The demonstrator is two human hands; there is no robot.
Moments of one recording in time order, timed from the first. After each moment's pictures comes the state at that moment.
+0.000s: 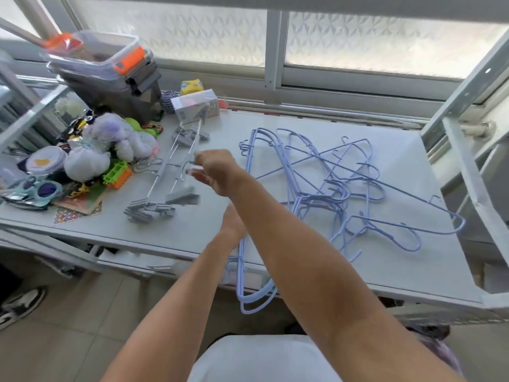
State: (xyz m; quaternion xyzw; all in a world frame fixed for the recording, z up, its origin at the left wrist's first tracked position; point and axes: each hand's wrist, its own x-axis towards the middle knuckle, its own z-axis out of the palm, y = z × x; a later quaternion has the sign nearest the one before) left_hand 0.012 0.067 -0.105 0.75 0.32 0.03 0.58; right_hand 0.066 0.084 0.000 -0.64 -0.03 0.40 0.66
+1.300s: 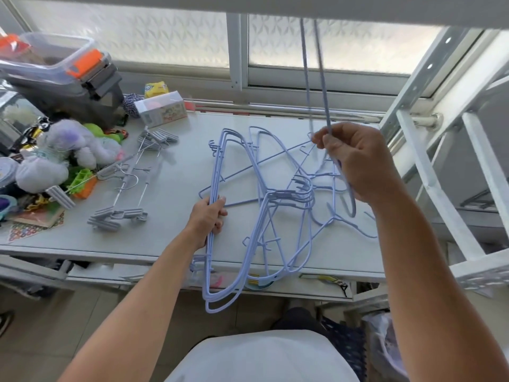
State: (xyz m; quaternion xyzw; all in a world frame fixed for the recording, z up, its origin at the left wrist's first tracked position) left_hand 0.018 0.077 -0.112 0.63 0.31 -0.02 0.71; right_hand 0.088 -0.177 0.067 -0.78 -0.16 0.02 0.60
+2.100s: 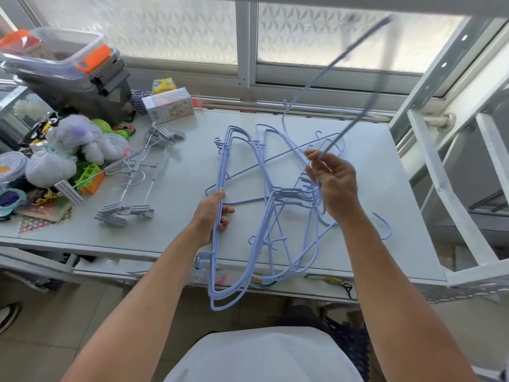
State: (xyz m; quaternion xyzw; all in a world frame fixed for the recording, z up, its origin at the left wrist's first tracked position) left_hand 0.016 0.081 -0.106 0.57 0.34 -0.05 0.75; right_hand 0.115 -0.156 -0.041 -0.63 -0.10 0.04 0.77
